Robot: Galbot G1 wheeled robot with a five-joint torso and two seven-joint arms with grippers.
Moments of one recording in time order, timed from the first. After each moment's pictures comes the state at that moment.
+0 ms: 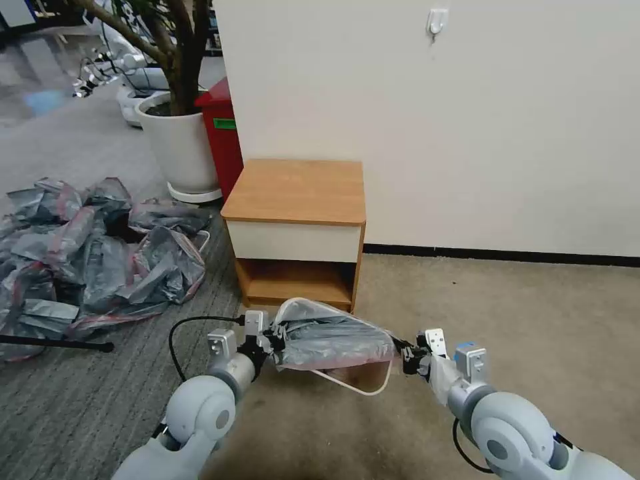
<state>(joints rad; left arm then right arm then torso) 1.33 -1.16 -0.27 -2.02 -0.70 0.46 -0.17 -1.36 0.77 0.11 2.09 0.91 -0.39 0.39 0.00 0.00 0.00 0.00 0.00</state>
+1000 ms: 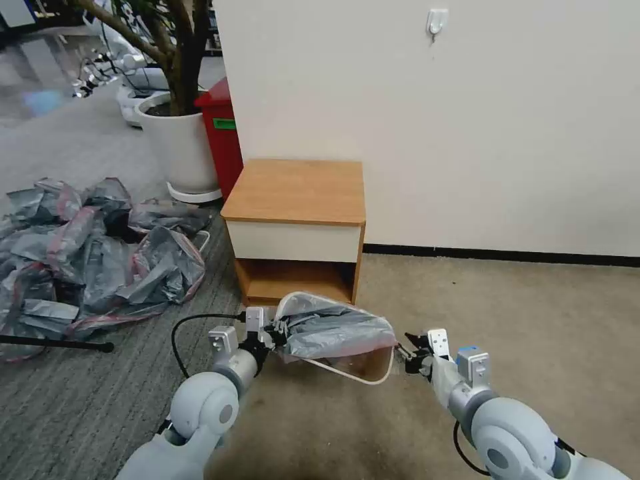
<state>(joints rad) 1.31 -1.18 -0.26 -1.99 -0.70 0.45 -0.18 -1.37 0.75 0.12 2.13 0.84 -0.33 0.43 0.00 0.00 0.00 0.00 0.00</state>
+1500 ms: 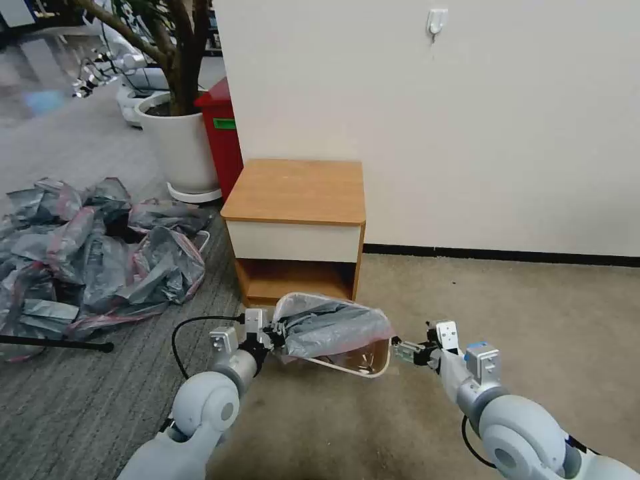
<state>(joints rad) 1.30 -1.19 -0.26 -1.94 -0.71 0.45 -0.18 -1.39 0.73 0.15 2.14 0.76 -0.28 0.42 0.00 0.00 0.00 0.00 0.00</state>
